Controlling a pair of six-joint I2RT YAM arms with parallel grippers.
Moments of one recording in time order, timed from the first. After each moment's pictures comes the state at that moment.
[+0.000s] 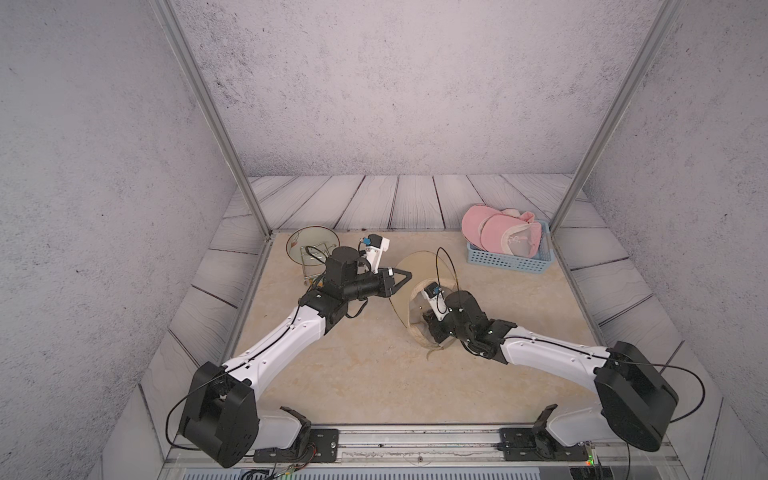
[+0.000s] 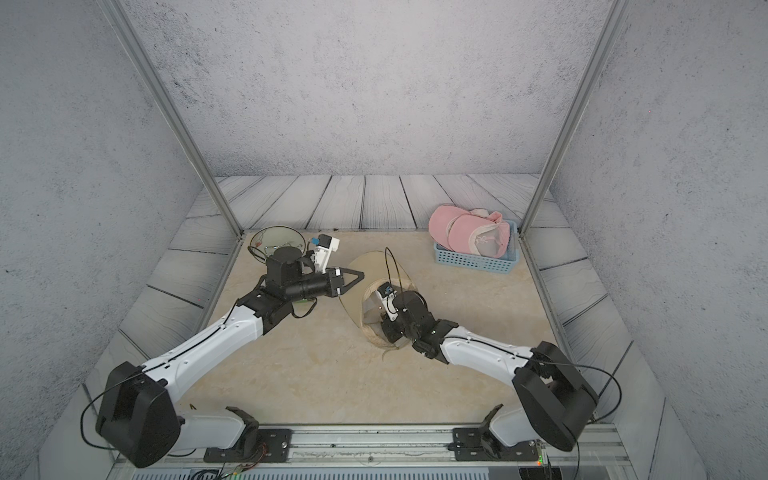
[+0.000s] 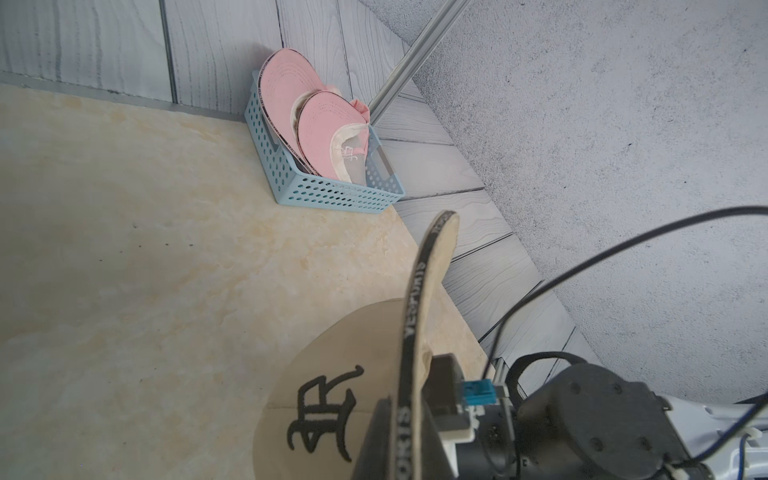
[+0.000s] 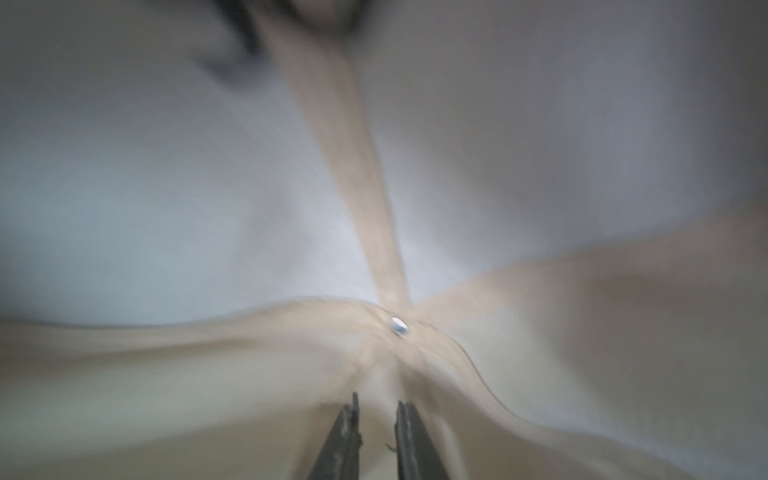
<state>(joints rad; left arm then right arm) -0.51 1.35 0.99 0.07 0.62 -0.60 0.78 1.38 0.75 0.04 -0.02 0.07</state>
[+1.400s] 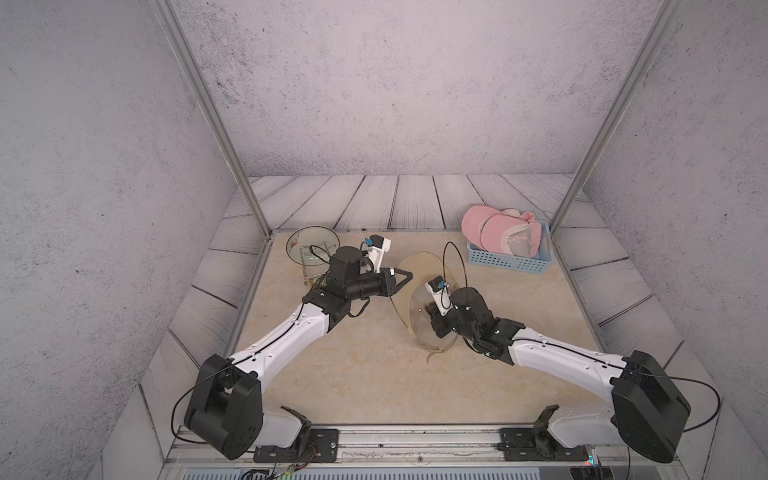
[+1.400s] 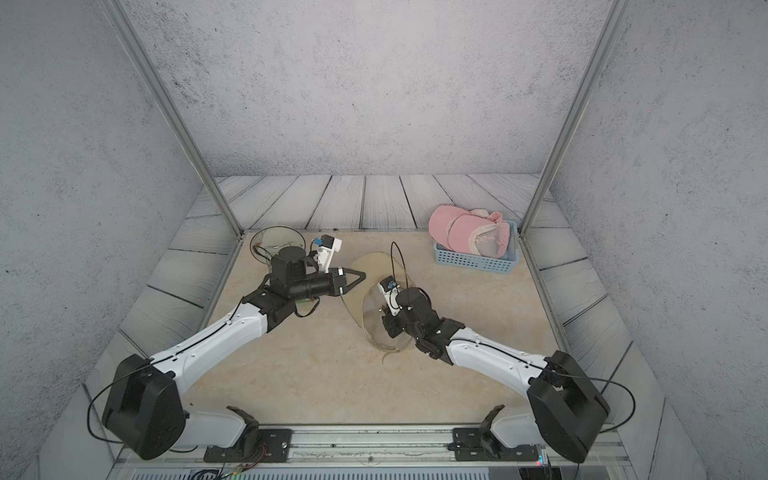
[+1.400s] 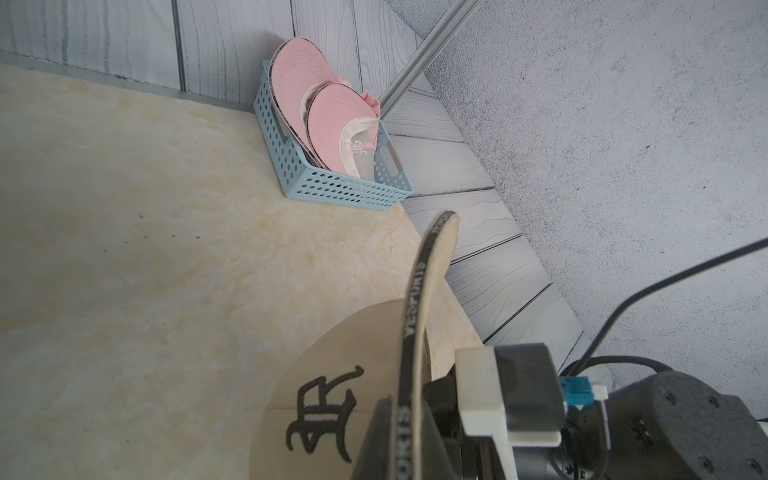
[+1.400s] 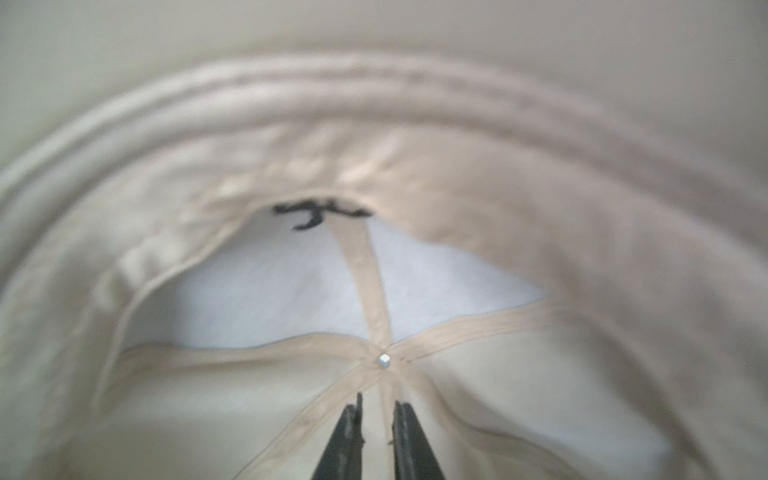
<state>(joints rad) -0.51 1.38 0.99 0.07 0.60 -0.61 0.78 1.34 0.77 0.01 0.16 0.09</state>
